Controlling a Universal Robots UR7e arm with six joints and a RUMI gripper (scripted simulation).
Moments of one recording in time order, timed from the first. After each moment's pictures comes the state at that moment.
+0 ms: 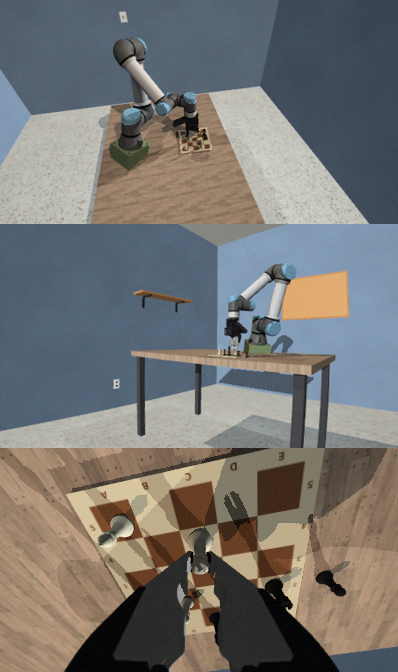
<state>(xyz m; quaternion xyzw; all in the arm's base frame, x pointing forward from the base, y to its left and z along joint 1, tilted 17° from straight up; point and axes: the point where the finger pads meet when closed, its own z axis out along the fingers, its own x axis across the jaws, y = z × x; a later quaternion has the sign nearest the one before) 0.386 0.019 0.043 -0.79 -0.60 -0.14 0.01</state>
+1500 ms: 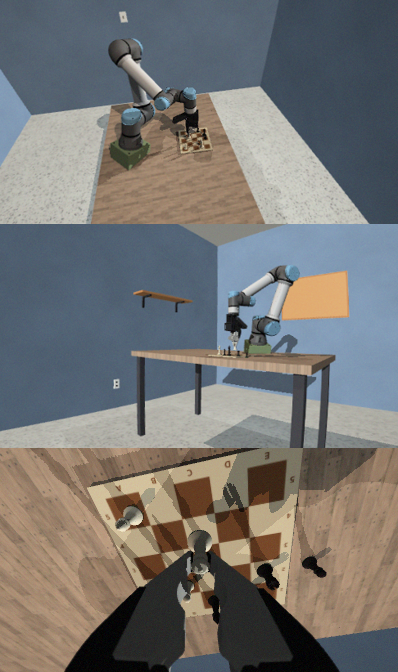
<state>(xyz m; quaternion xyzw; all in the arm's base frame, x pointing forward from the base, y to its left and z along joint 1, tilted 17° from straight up) 0.380 0.013 0.074 -0.79 -0.60 -0.14 0.01</state>
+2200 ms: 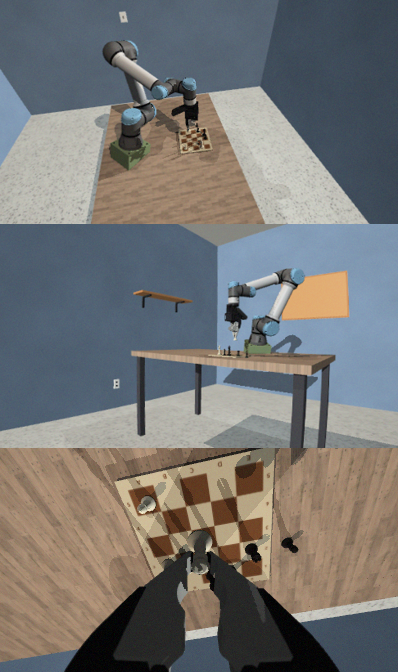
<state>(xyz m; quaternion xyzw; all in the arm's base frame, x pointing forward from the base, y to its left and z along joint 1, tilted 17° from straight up) 0.365 0.000 0.136 -0.79 -0.60 -0.14 0.01</state>
